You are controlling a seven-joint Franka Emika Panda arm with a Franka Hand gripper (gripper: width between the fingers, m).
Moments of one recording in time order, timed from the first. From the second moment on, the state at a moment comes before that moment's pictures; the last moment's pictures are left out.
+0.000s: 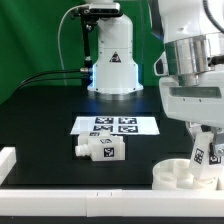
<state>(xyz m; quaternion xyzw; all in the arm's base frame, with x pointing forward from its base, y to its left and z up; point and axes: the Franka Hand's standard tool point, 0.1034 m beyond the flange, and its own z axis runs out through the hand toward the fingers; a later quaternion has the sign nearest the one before) 0.627 0.119 0.072 -0.77 0.62 -0.04 0.13</state>
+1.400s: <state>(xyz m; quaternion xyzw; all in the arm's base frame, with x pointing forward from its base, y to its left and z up) 0.630 0.130 0.099 -0.99 -0.12 0.00 0.08</state>
